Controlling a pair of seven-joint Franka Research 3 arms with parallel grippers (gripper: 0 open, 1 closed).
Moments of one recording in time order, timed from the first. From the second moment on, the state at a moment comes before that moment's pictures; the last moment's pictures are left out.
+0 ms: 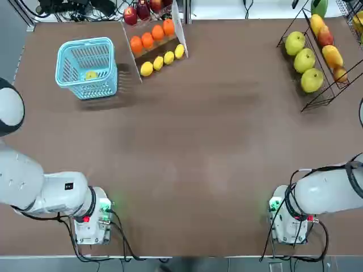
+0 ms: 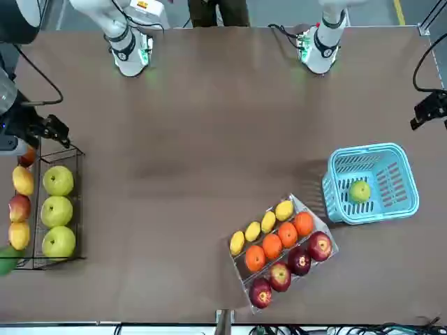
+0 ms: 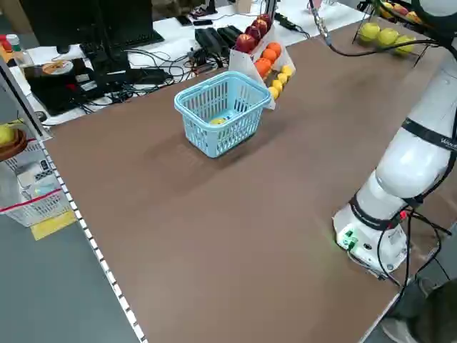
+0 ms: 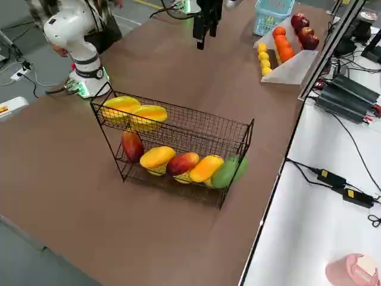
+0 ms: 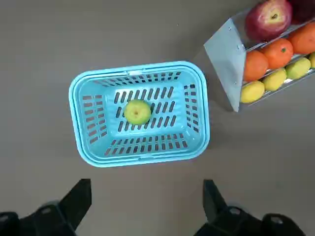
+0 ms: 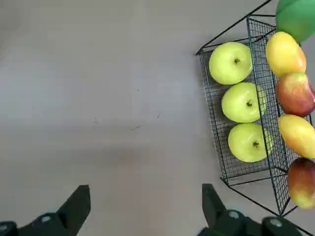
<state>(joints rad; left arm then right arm) 0.10 0.06 -0.05 -1.42 -0.01 1.50 0.07 0.13 0.03 -0.09 -1.59 -0.02 1.67 0.03</state>
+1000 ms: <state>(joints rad) 0.10 0.18 -0.06 -1.43 -0.01 1.61 0.02 0.13 0.03 -0.09 -1.59 0.00 1.67 0.03</state>
